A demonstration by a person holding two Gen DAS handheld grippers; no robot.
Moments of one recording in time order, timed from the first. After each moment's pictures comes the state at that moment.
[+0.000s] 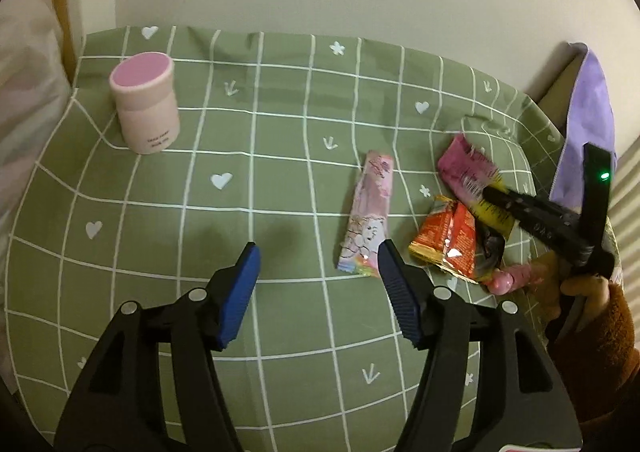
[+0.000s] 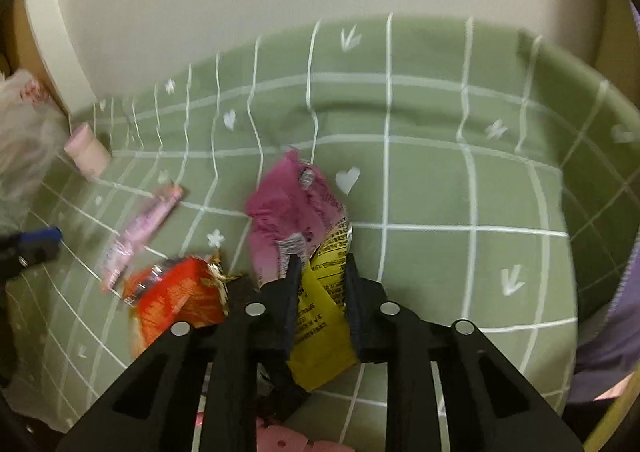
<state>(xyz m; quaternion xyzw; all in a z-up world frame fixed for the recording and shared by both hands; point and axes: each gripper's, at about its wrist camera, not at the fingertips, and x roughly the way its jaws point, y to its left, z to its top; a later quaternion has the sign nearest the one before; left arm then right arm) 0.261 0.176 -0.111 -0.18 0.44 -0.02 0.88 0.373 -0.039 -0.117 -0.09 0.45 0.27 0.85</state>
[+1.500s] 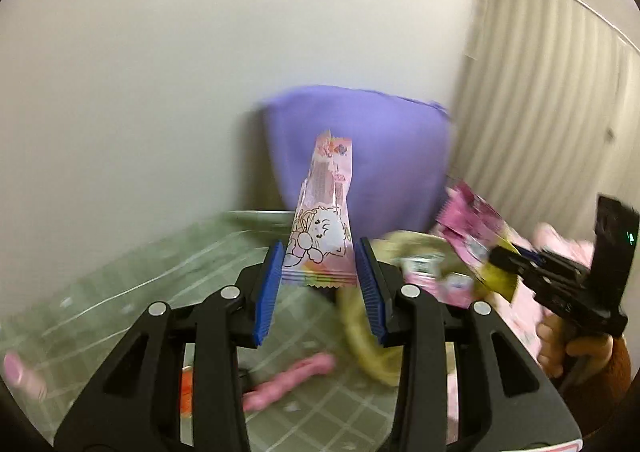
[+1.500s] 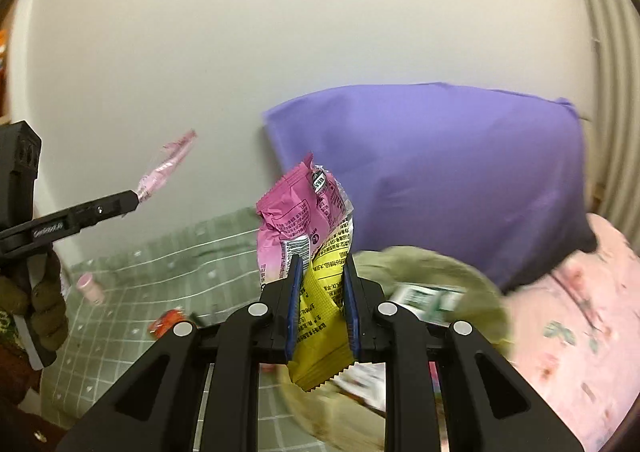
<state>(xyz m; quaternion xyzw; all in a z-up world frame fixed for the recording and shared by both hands) 0.267 -0.047 0.085 -0.02 0.25 -0.34 0.91 0.176 -0.257 0.070 0.03 0.27 0.03 0.96</state>
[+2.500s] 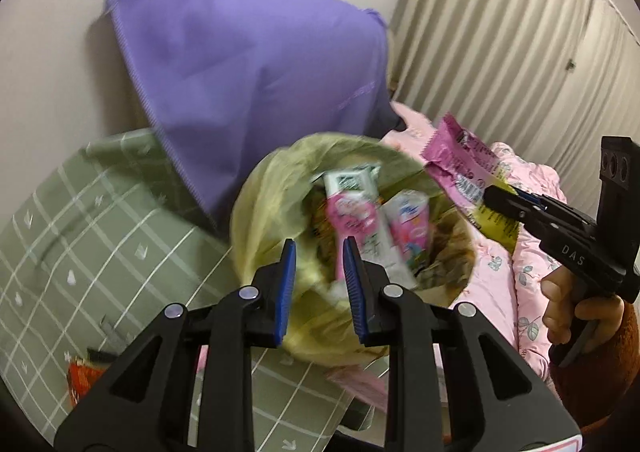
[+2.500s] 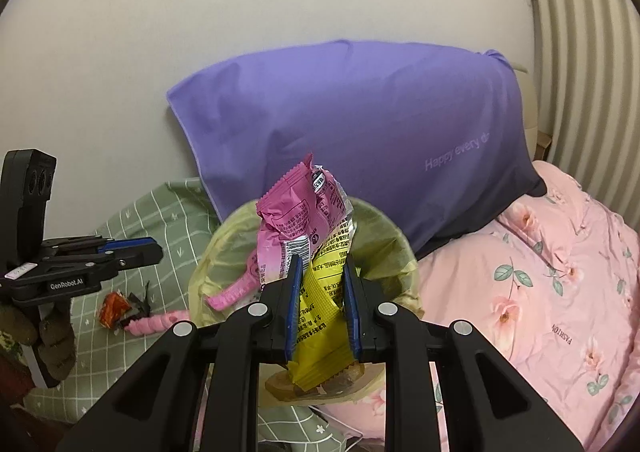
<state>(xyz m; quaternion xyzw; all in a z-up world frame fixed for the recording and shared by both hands) 0.281 -0.156 0.003 0.04 0.37 -0.42 0.83 0.151 -0.331 0.031 0.07 0.32 -0.07 0.94</state>
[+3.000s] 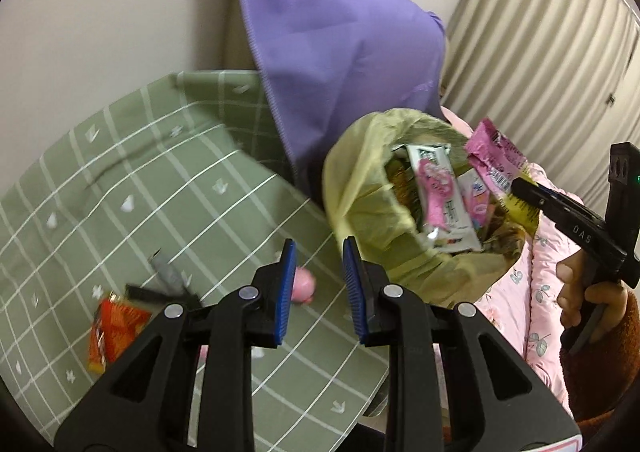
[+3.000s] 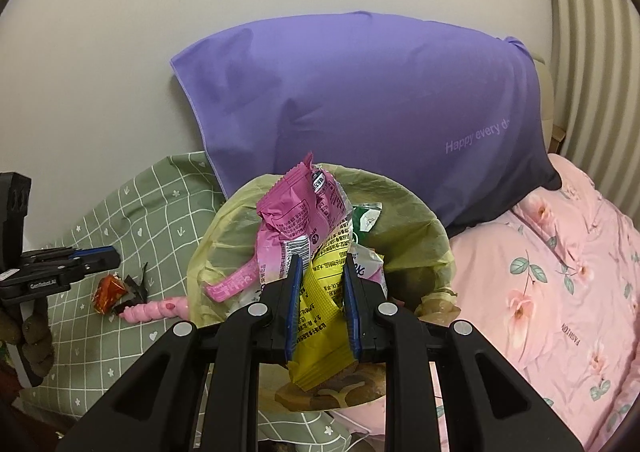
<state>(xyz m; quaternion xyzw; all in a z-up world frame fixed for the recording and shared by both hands) 0.283 -0.081 -0.025 0.00 0.40 -0.34 0.85 0.175 -0.317 0.011 0.06 0.35 -0.05 0.93</state>
